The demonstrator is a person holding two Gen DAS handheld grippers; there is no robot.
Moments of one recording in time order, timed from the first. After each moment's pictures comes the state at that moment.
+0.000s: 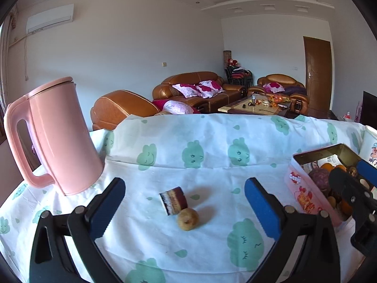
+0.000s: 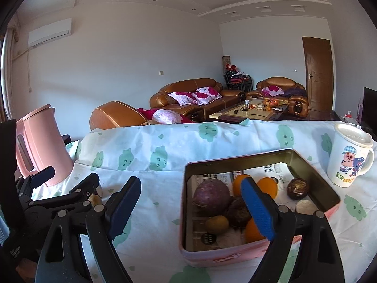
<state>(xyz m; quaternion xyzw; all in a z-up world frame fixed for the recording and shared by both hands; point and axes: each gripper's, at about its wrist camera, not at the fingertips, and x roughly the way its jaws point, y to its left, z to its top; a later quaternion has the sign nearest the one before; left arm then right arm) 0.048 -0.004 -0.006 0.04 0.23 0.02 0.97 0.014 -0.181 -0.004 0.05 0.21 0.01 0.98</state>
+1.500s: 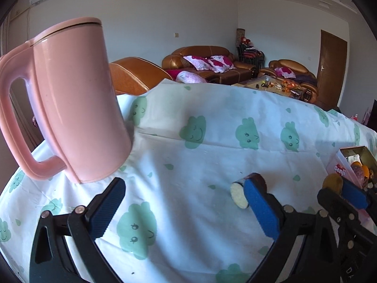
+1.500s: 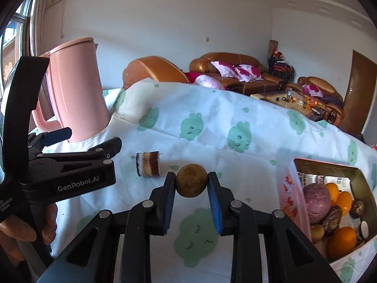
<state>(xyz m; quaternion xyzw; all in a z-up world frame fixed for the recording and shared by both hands) 0.092 0.079 -0.025 0.00 0.33 0.02 0.94 0.055 -0.064 -0.023 -0.06 0.29 0.10 0.95</state>
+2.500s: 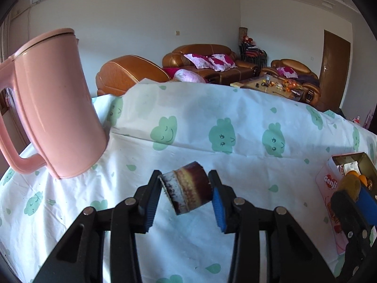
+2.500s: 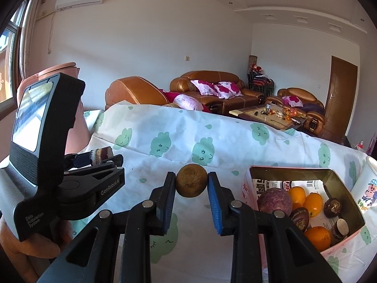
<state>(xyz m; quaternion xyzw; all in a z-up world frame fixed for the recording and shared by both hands) 0.103 0.029 -0.018 0.00 0.32 0.05 0.95 0.040 -0.096 -0.012 -0.05 0.24 0.06 0.97</state>
